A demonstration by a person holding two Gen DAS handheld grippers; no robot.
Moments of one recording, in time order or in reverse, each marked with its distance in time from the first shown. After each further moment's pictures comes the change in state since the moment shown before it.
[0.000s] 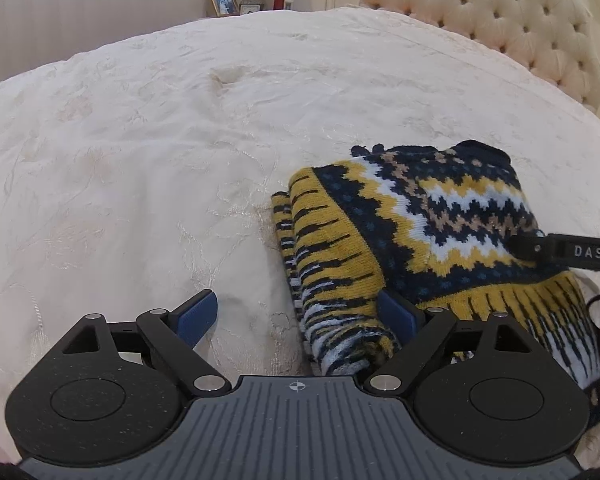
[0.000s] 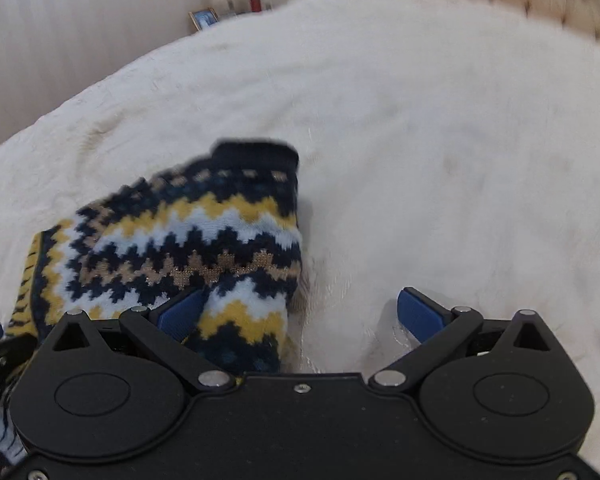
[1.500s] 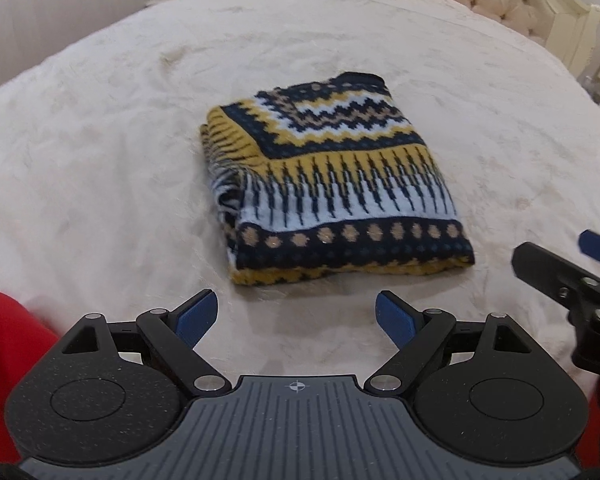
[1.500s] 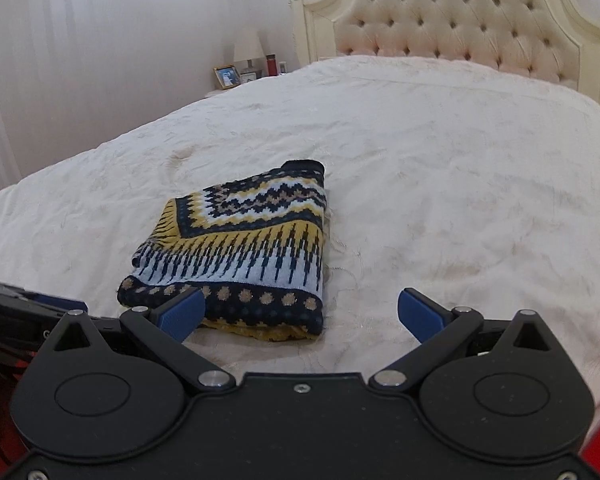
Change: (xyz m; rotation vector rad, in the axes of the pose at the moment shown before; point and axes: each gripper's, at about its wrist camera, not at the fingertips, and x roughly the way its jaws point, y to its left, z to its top) left arm -0.119 -0.056 -0.050 0.133 0.157 -0.063; right arm -0.204 0.045 -0.102 -0.054 -0.172 -0.030
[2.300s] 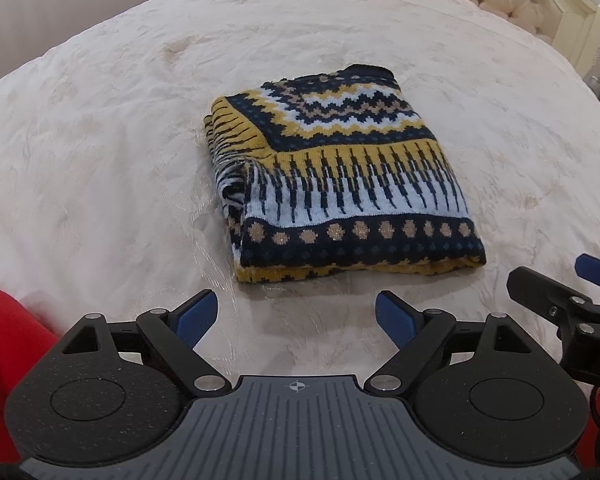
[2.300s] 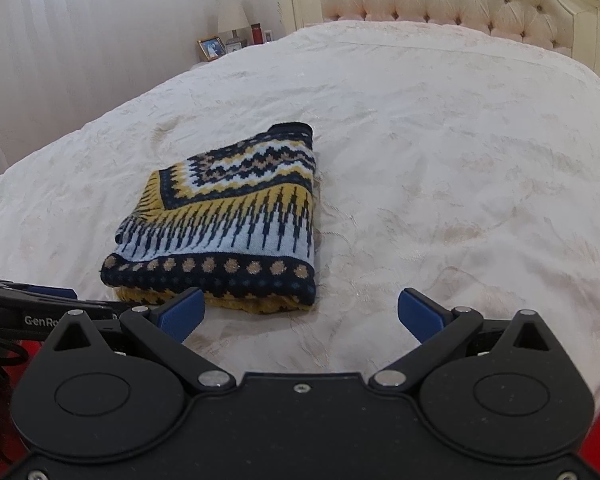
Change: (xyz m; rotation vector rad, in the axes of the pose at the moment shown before) left arm 0.009 0.005 0.001 -0.010 0.016 0.010; right arm 0.015 -0.002 -0.006 0.033 0.094 -0.032
